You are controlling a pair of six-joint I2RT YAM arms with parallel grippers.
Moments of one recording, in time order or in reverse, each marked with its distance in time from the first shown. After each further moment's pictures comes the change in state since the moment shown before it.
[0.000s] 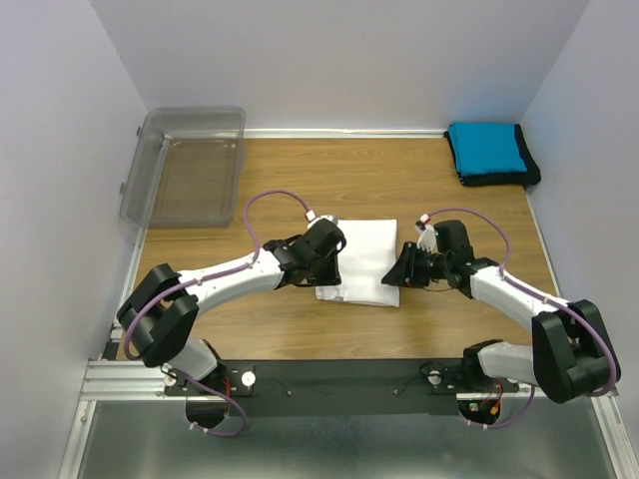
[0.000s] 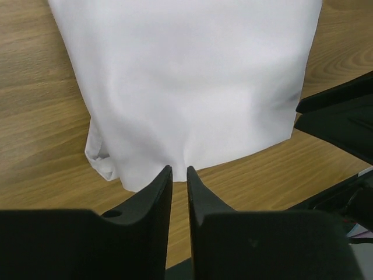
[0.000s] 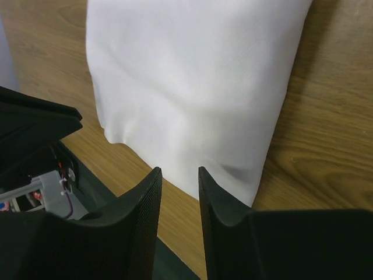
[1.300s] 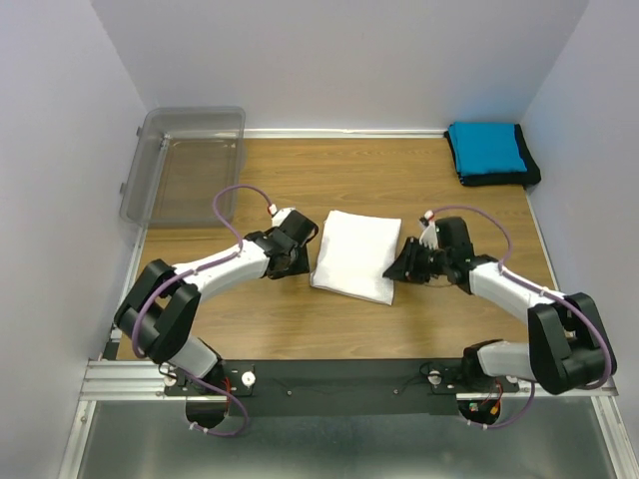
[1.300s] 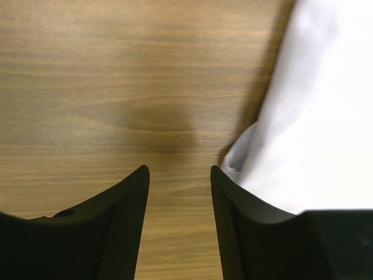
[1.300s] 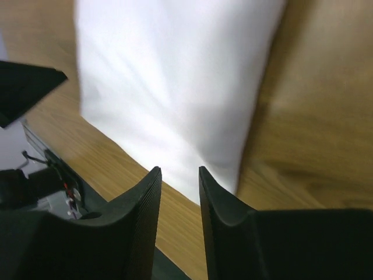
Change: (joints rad) left arm 0.203 0.023 -0.083 -0.062 -0.197 0.078; right arm -0.020 0.047 -0.031 0.052 0.032 0.050
